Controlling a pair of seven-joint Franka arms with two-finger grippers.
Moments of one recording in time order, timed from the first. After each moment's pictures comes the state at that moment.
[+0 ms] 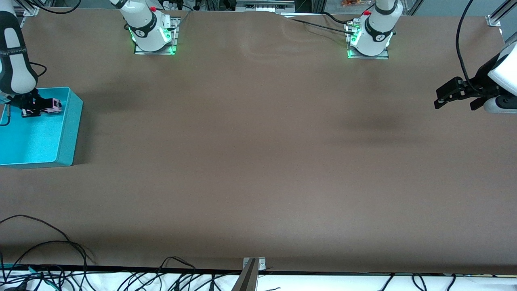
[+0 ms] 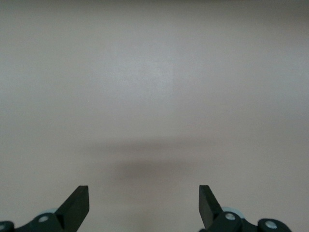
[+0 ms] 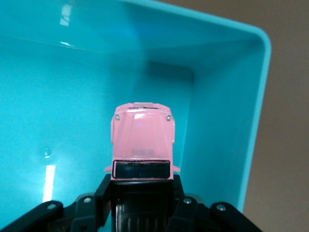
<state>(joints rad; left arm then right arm) -0.01 0.02 -0.02 -1.56 -0.03 1.59 -0.02 -0.14 0.39 -0.55 -2.17 0.01 2.41 0.69</state>
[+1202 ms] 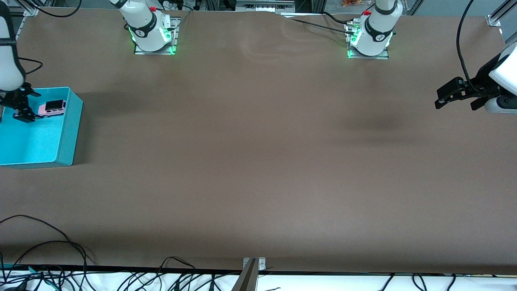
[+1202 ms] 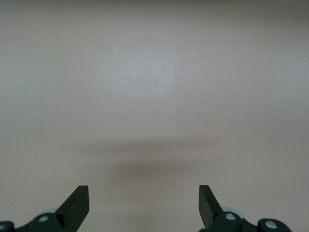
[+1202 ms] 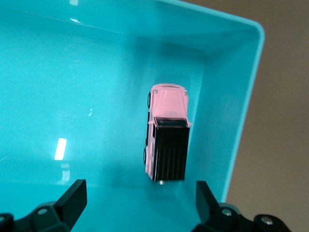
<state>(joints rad) 0.00 0.02 -0.02 -1.56 -0.03 1.59 -0.02 -0.14 0.27 -0.50 -2.07 0.03 2.17 0.69</state>
